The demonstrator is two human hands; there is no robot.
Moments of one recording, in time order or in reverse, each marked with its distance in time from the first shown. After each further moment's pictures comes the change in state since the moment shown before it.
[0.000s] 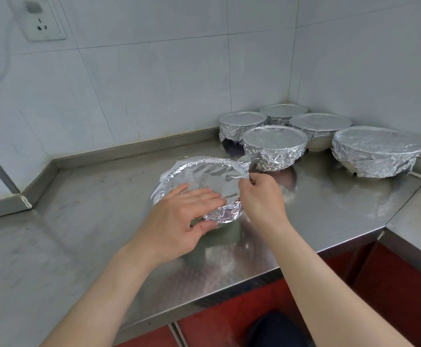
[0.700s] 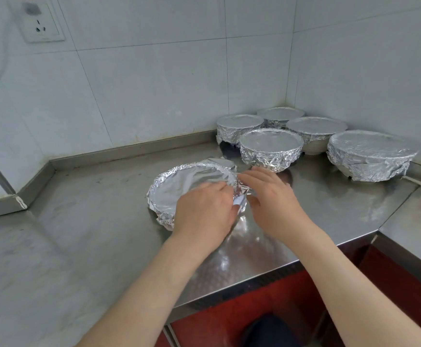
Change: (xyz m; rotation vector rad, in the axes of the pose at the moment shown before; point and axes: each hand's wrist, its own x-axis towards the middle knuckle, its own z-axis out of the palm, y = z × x) left_hand 0.047 0.058 0.018 0.381 0.071 -0.206; right_hand 0.018 0.041 -0.028 -0.466 -0.092 -0.633
